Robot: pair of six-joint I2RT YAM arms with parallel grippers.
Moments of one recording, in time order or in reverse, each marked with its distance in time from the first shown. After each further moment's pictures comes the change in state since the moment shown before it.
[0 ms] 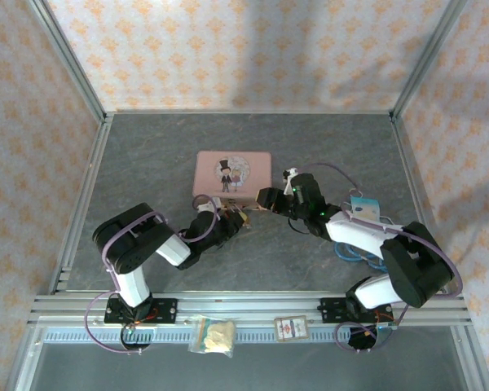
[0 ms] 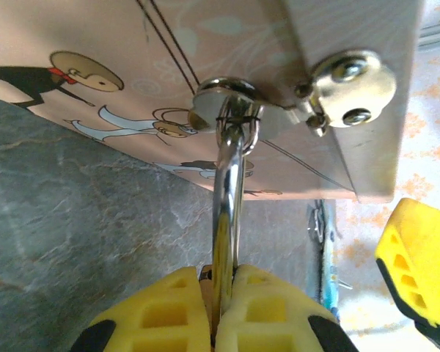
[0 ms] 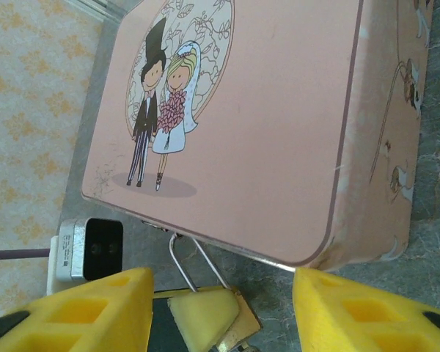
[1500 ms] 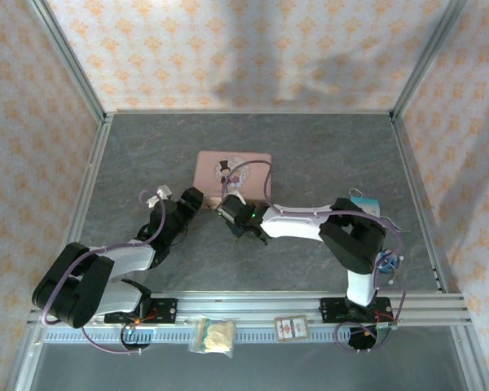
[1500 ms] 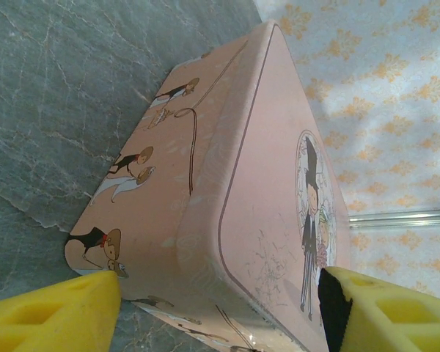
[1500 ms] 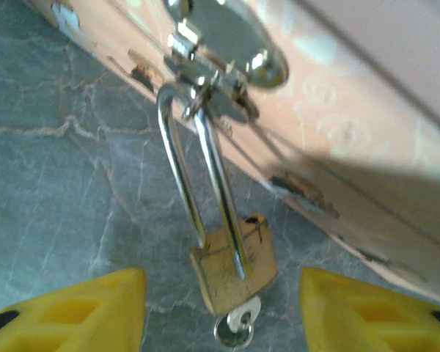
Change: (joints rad) left arm 0.350 -0.483 -0.116 -0.338 -0.104 0.057; right arm 0.425 0.459 0.504 -0.594 0.654 -0.530
